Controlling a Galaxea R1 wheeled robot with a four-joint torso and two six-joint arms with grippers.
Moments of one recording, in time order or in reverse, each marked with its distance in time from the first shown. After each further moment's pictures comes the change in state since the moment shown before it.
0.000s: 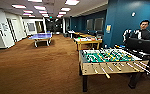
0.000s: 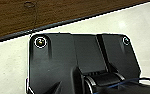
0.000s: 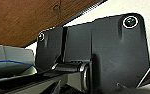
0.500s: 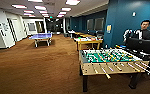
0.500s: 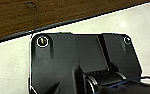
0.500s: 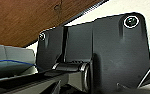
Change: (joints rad) left arm 0.000 -0.015 0.011 0.000 0.003 0.000; right arm 0.000 -0.005 0.012 0.000 -0.001 0.000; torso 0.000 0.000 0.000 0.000
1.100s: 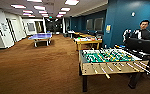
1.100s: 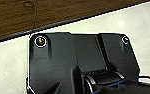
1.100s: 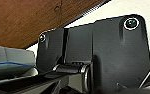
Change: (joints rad) left arm 0.000 -0.002 0.013 0.000 0.001 0.004; right arm 0.003 -0.004 0.005 0.000 0.003 0.000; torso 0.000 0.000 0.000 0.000
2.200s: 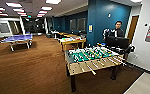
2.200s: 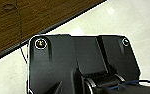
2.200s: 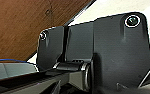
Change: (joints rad) left arm -0.005 -0.001 0.000 0.000 -0.003 0.000; right arm -0.003 0.001 0.003 0.000 -0.006 0.000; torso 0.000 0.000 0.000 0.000
